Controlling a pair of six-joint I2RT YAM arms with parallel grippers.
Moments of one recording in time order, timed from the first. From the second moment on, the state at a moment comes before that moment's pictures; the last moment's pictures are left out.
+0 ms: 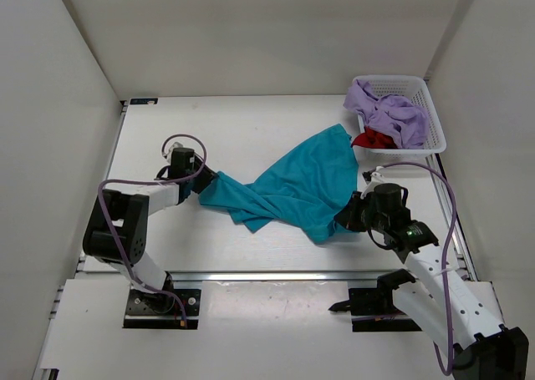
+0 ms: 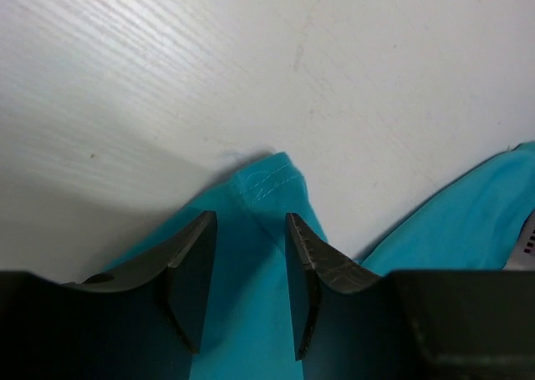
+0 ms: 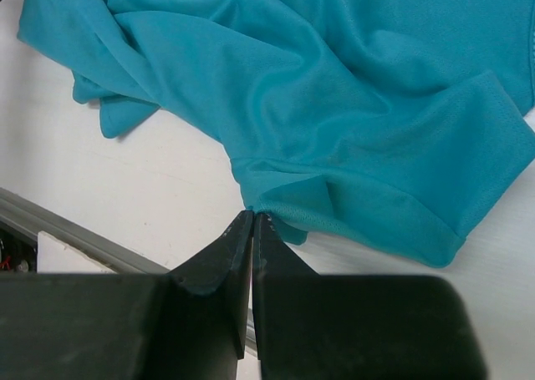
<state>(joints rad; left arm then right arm) -0.19 1.60 0.73 0.13 0.00 -0.91 0.31 0.71 0.50 -0.46 -0.25 0.46</state>
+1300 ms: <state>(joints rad) -0.19 1.11 1.01 -0.11 -0.06 -0.71 0.33 0.81 1.10 -0.68 -0.06 0.36</state>
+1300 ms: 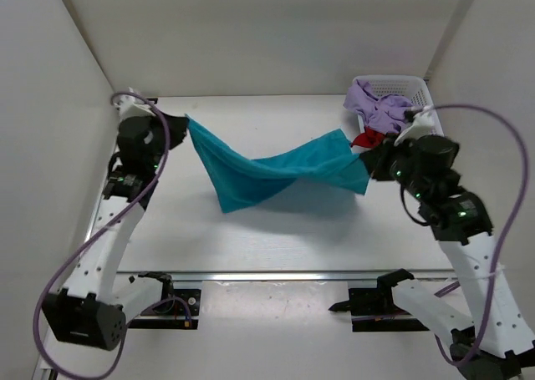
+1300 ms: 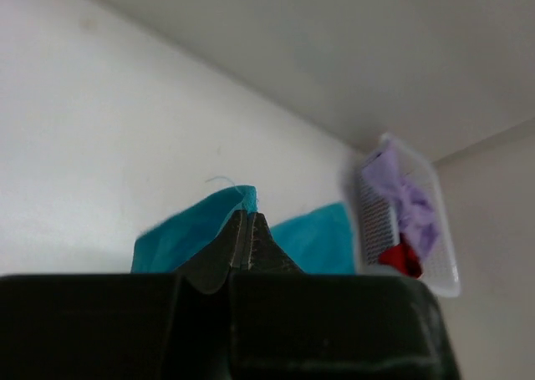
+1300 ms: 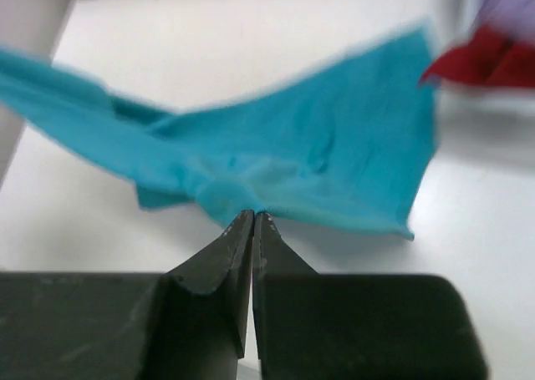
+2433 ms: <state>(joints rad) 0.05 1.72 1.78 -0.36 0.06 -0.62 0.04 2.11 2.45 -0.57 -0.34 0.34</state>
